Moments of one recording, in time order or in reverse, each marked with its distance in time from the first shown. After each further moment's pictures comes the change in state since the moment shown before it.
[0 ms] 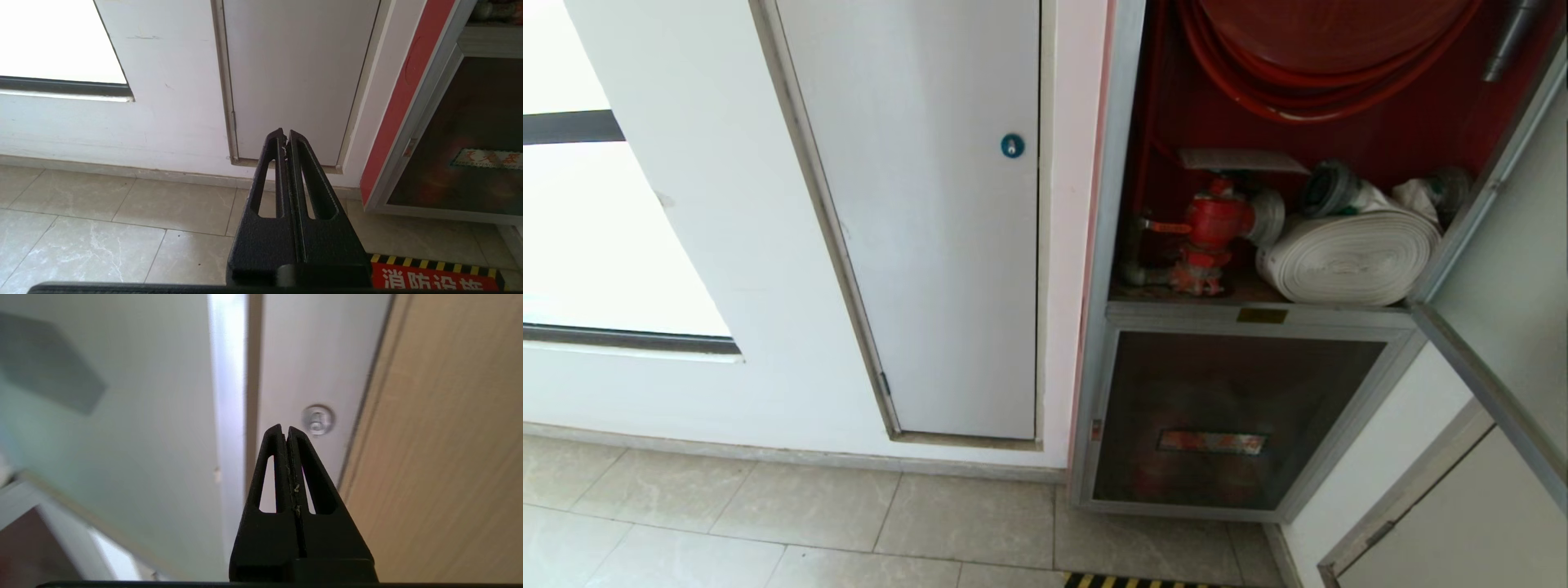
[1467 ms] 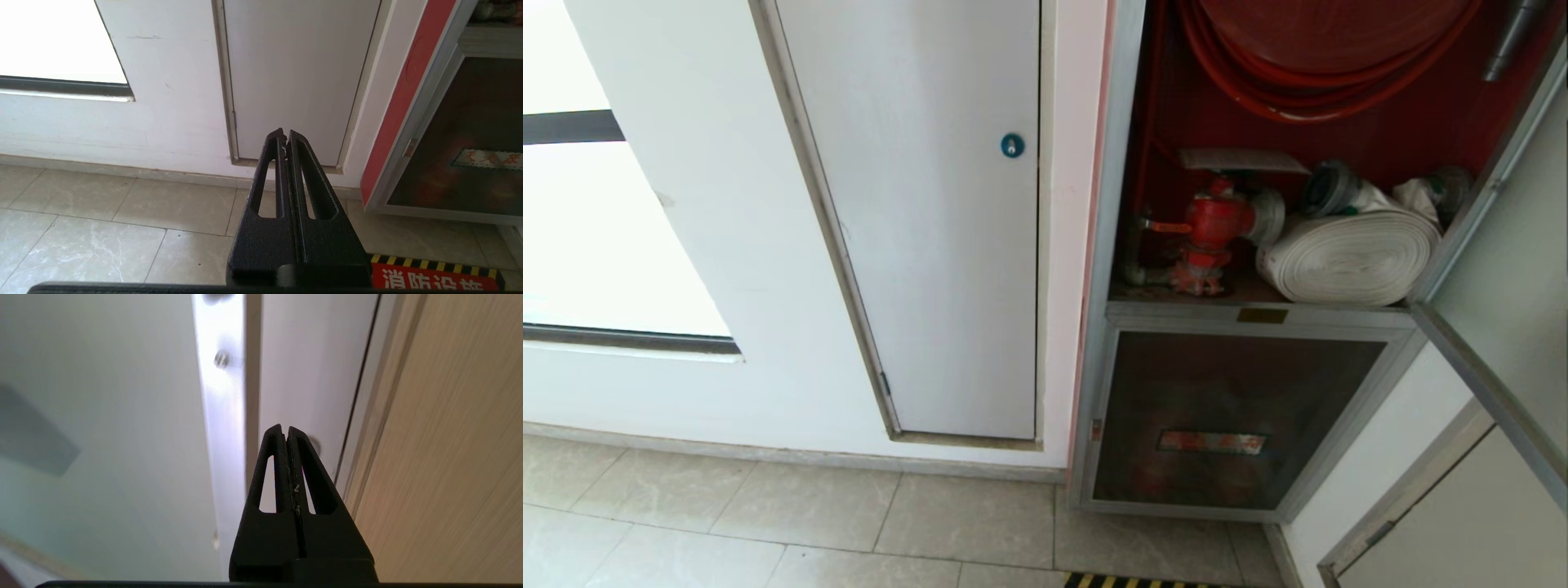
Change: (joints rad) left arm 0.000 0.000 0.000 0.000 0.000 0.000; right arm -0.221 0.183 -0.143 -0.042 0.092 0.029
